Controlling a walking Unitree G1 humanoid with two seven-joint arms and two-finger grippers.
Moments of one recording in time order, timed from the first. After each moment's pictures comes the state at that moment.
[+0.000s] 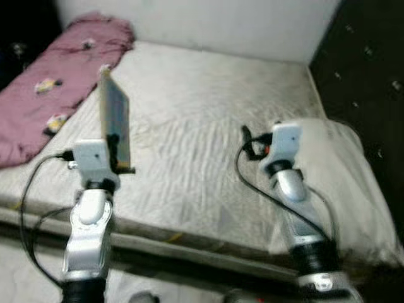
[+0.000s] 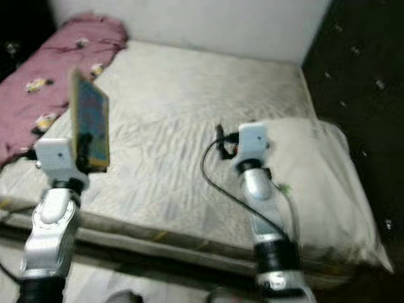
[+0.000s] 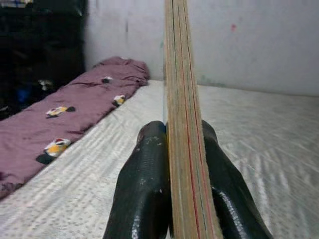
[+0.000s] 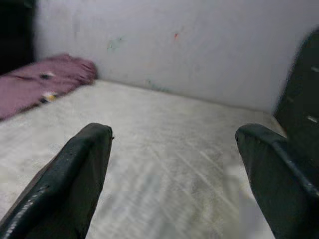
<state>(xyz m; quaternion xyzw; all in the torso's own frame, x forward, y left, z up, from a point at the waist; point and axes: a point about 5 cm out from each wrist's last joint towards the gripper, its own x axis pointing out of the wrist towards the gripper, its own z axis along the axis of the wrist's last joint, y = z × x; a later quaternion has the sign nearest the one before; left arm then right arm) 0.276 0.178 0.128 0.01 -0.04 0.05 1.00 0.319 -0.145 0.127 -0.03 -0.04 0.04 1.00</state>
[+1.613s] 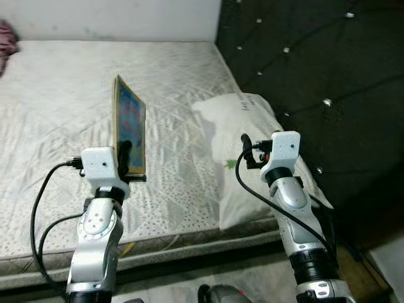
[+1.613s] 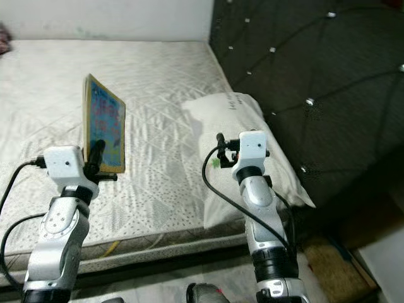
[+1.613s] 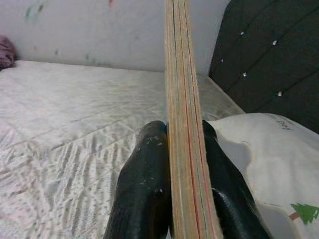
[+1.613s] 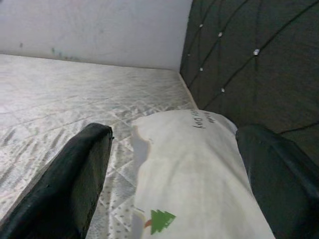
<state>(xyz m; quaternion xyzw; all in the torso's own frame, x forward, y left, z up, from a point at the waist) 0.261 0.166 0.118 -0.03 -0.02 0.01 1.00 0.313 -0.139 0.116 -0.02 -0.01 0.05 1.00</state>
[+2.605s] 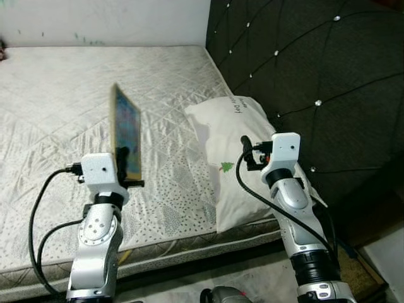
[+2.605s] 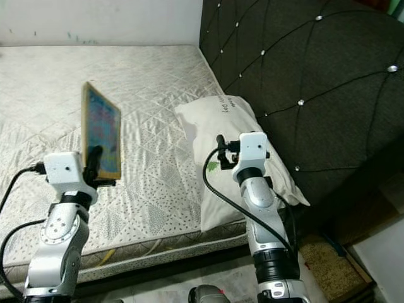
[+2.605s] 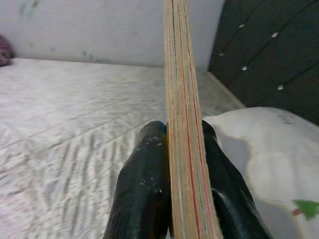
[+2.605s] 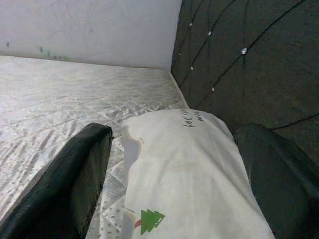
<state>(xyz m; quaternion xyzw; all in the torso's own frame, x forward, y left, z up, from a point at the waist) 0.256 0.167 0.113 -0.01 -0.01 0.04 1.00 0.311 -0.142 0.114 -0.02 -0.01 0.05 1.00</state>
